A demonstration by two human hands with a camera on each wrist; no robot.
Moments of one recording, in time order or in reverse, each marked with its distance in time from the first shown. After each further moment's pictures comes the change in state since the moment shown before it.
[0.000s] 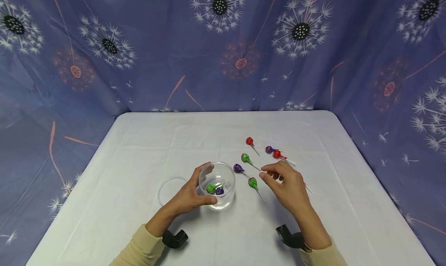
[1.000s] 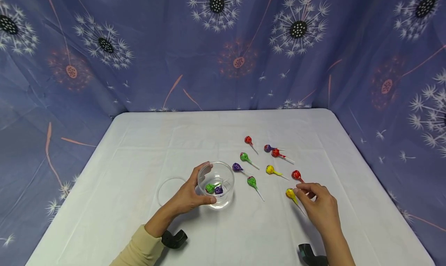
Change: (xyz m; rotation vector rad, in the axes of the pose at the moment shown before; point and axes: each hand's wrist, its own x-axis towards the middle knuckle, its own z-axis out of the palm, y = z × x) left_hand 0.000 -0.001 0.001 -0.007 0.004 0.003; right_hand -0.054 0.058 -0.032 -0.242 0.031 0.426
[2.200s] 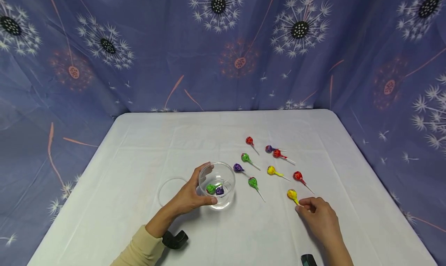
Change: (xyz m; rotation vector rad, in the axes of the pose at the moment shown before) left_hand 0.000 -0.001 0.000 -0.016 -0.012 0.000; right_hand -0.007 0.046 0.021 -0.131 -0.279 0.159
